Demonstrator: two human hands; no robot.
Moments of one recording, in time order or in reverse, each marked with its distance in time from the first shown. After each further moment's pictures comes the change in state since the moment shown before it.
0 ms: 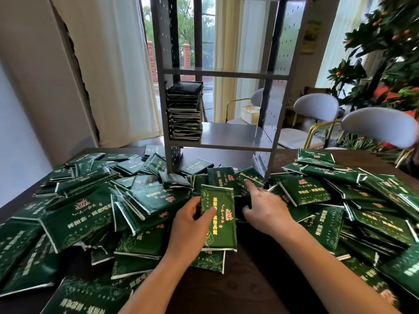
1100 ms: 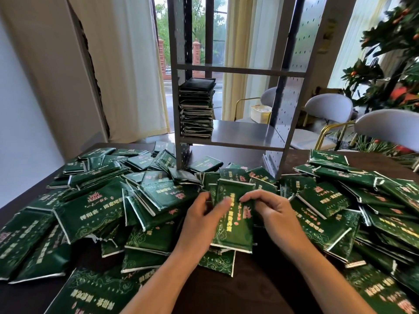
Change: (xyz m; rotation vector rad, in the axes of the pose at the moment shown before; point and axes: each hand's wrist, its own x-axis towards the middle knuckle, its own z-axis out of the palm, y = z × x) left_hand -0.002 0.004 0.000 -0.168 -0.076 -0.039; right_hand -0.033 -0.007 0.010 1.201 0.097 -0.122
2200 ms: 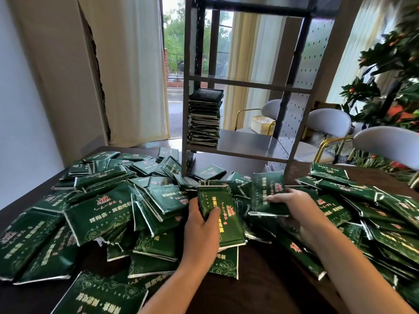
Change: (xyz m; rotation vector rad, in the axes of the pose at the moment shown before) left_hand -0.004 -0.002 0.000 -0.008 0.239 0.078; right_hand 0.040 -0.018 -0.034 0.044 0.188 0.422
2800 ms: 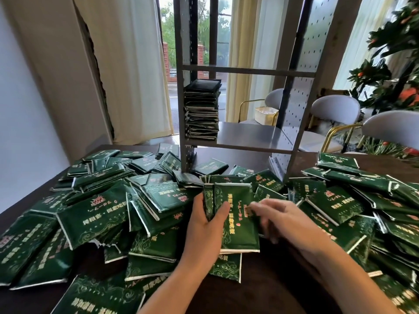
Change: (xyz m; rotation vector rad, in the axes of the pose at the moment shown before) left_hand 0.003 -0.006 0.002 0.050 -0.093 -0.047; right_hand -0.030 0.023 0.014 -0.315 -0.331 -0.236
